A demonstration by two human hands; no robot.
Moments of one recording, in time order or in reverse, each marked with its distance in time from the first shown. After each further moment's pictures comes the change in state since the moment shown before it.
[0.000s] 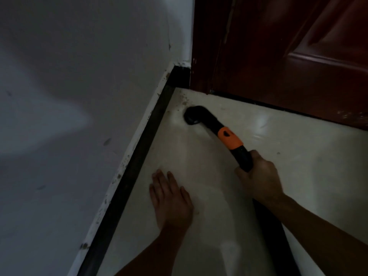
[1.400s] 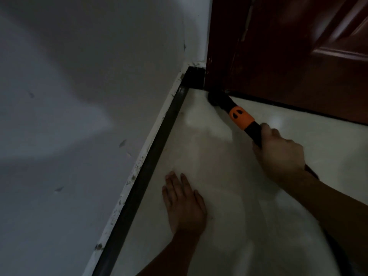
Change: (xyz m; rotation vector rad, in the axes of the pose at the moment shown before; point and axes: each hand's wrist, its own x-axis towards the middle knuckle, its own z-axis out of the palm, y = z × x) left_hand 0.003 -0.002 -0.001 0.008 -0.003 0.019; right_hand 0.047 -0.040 -0.014 -0.532 0.162 -0.227
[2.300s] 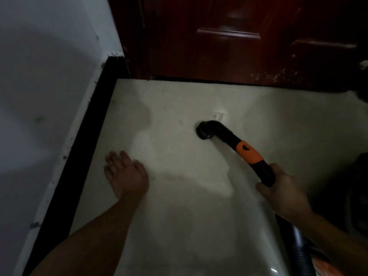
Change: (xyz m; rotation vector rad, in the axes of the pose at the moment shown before) left_hand 0.001 0.000 0.004 -0.057 0.001 0.009; right_hand -0.249 0.141 -0.026 0.382 -0.128 0.520
